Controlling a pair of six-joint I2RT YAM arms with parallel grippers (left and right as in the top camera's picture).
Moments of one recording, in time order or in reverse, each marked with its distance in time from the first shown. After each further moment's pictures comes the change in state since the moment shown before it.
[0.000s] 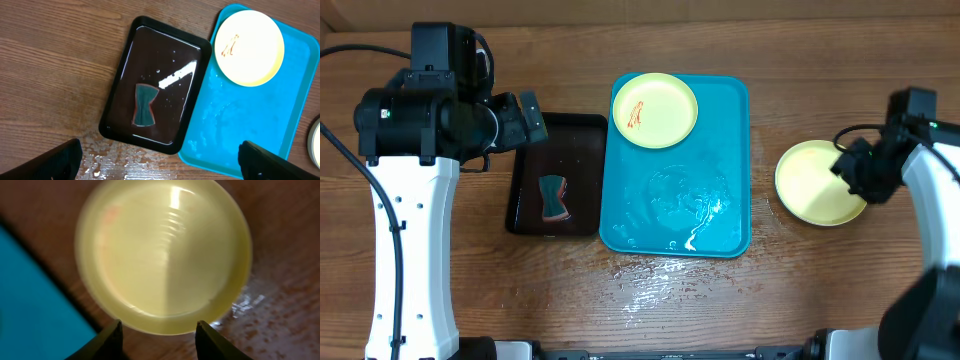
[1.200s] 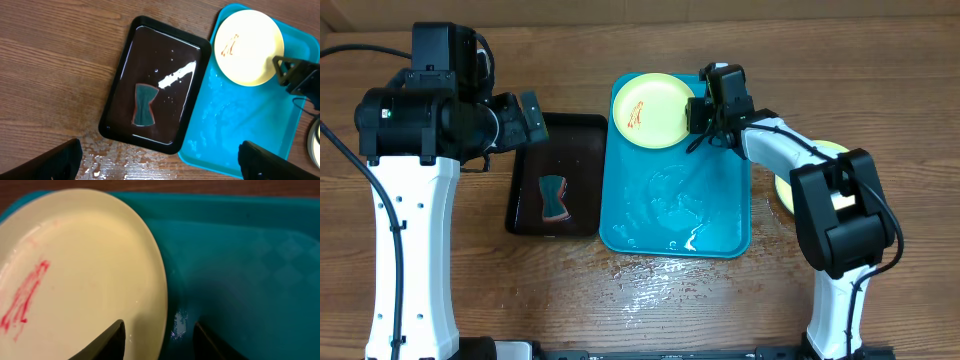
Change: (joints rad) left arm -0.002 0.000 0.000 0.000 0.000 0.000; right arm 0.542 0.570 0.120 0.928 0.032 -0.208
